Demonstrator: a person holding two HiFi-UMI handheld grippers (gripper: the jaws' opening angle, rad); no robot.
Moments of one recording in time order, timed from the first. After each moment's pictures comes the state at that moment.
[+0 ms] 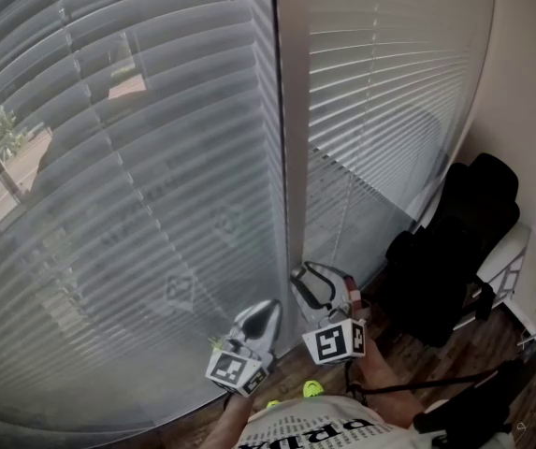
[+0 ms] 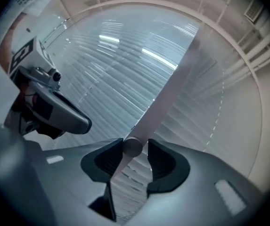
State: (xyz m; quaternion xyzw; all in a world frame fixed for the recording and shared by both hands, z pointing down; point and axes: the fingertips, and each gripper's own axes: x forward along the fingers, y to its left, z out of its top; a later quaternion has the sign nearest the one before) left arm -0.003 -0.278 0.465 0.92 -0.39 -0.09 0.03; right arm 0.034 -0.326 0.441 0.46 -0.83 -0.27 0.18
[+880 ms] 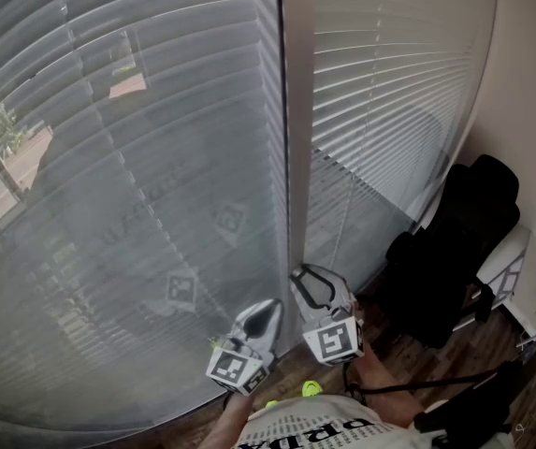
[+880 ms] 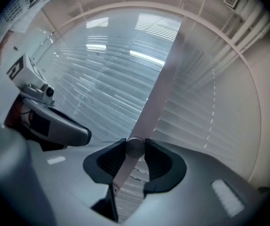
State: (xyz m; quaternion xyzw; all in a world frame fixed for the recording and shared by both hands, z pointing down) left arm 0.001 -0.278 0.466 0.92 -0.39 -0.09 0.04; right arm 0.034 -0.325 0.441 0.46 -0.86 -0.20 0.12
